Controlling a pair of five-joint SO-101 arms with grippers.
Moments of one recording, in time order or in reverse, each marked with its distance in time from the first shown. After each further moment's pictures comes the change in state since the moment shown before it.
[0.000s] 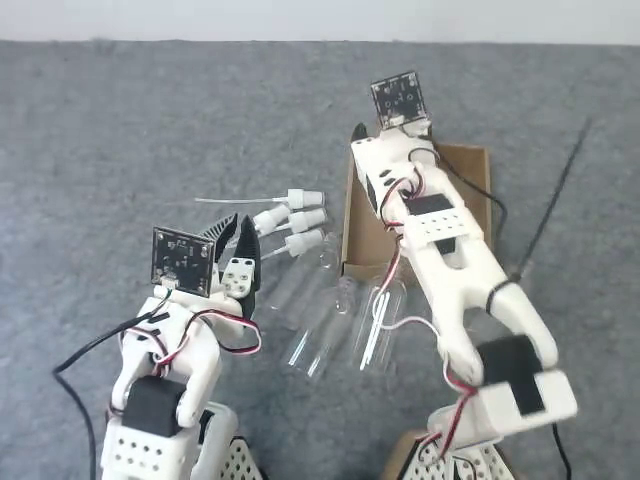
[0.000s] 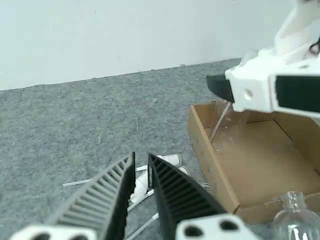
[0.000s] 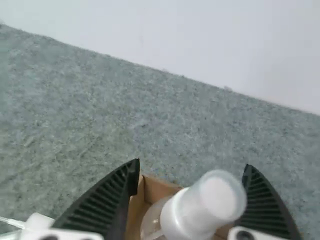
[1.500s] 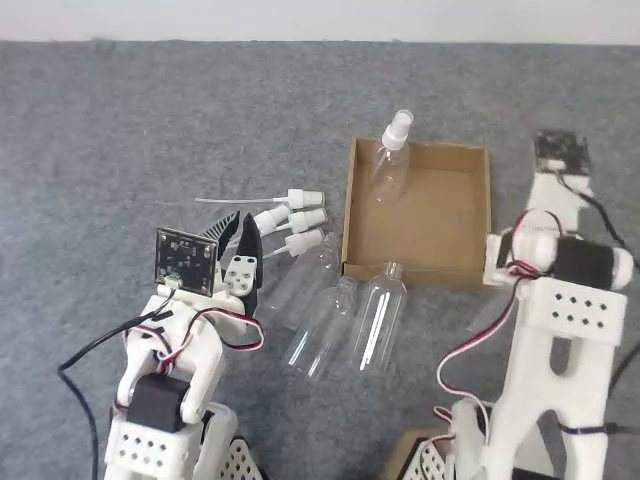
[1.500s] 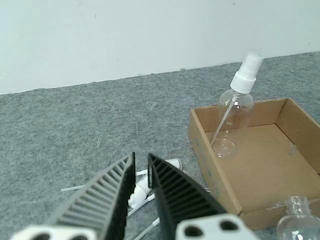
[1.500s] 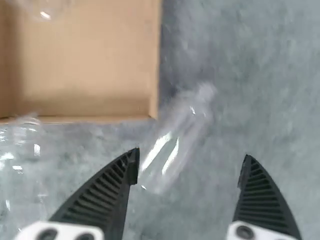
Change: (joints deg) left arm 0.1 0.0 2.6 -3.9 0.0; right arm 28.7 -36.9 2.8 78.9 -0.2
